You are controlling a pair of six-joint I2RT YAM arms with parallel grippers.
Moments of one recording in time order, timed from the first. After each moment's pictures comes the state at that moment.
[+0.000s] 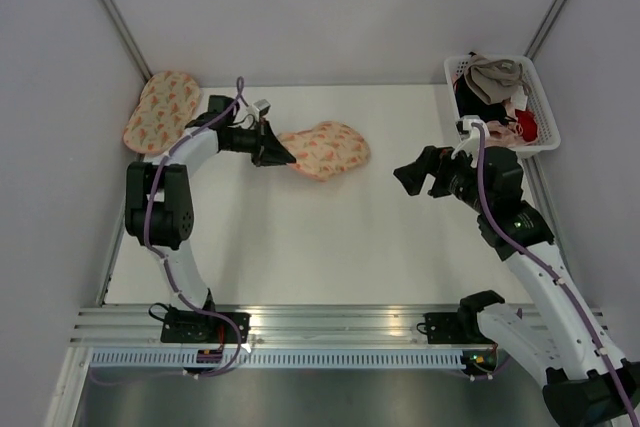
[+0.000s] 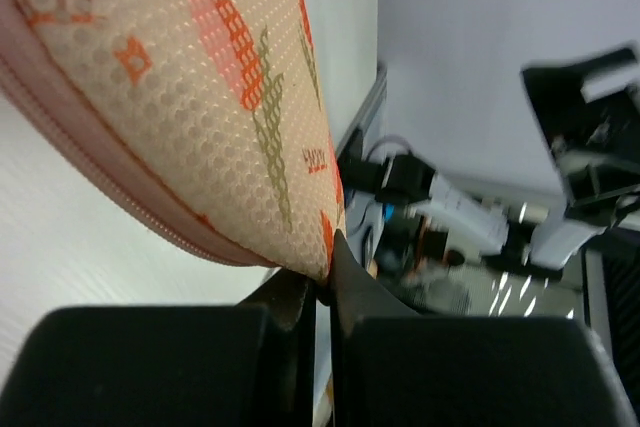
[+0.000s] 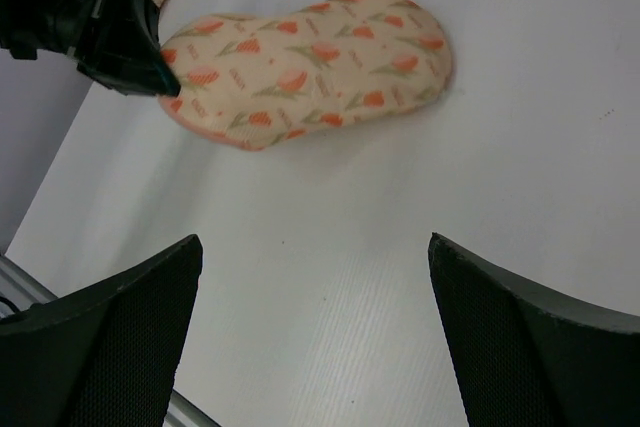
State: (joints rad) left arm -0.04 1.92 1.38 -0.41 1.16 -0.50; right arm 0.29 0.82 0.87 -0.35 -0.28 0.37
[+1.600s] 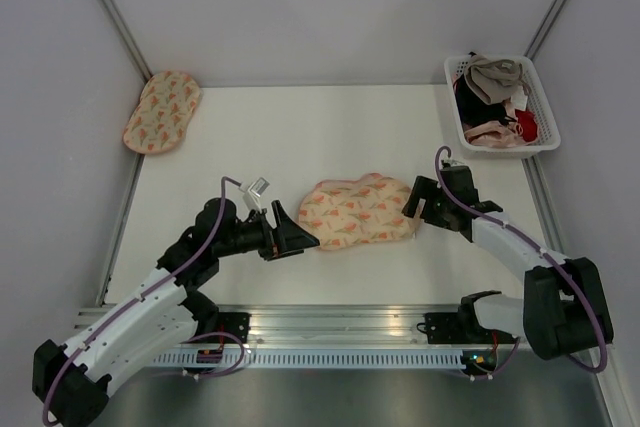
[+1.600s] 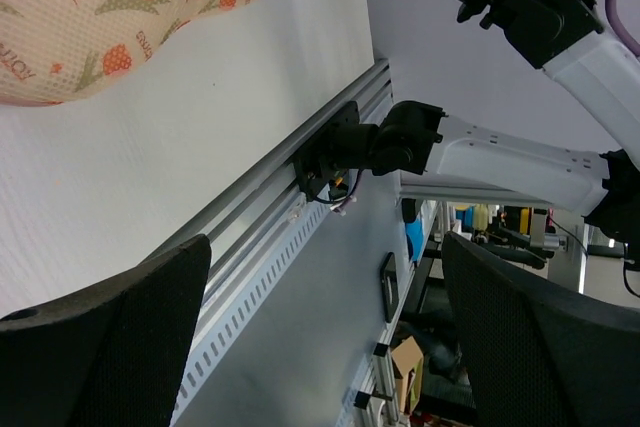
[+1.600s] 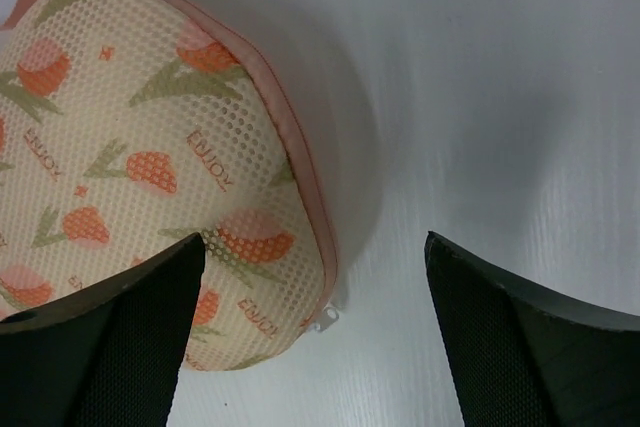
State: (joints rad) left arm -0.62 0.69 0.48 -0.16 0.55 -1.03; right arm 0.22 1.22 0.59 -0.26 -0.04 0.51
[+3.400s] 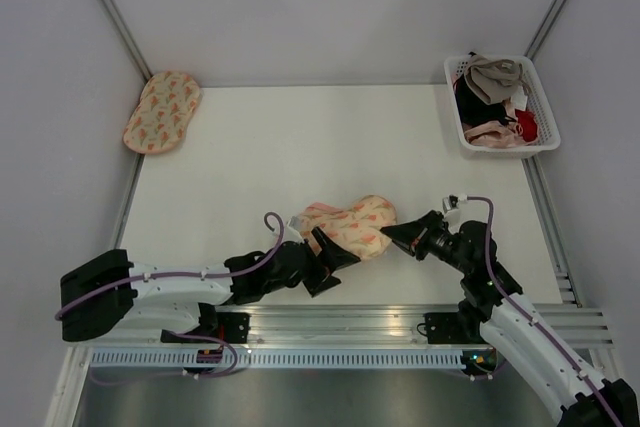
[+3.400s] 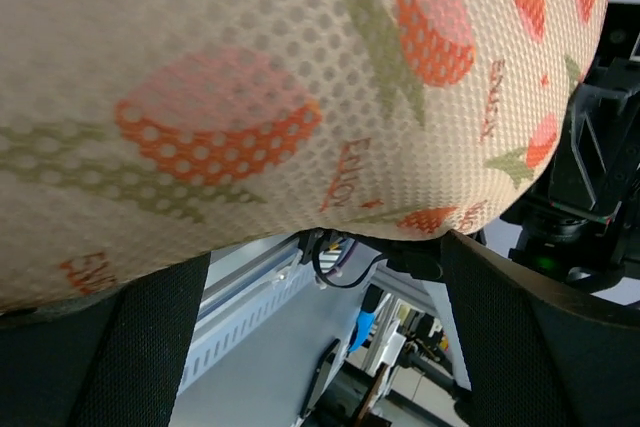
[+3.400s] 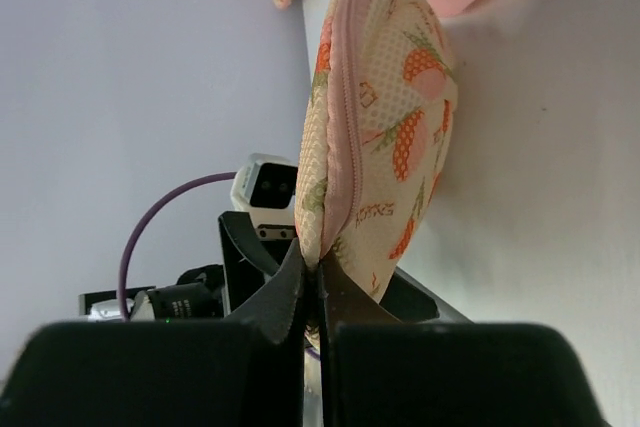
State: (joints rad) left arm -1.20 1.16 0.38 0.26 -0.14 -1.64; right arm 0.41 0.51 0.15 0.12 -0.42 1.39
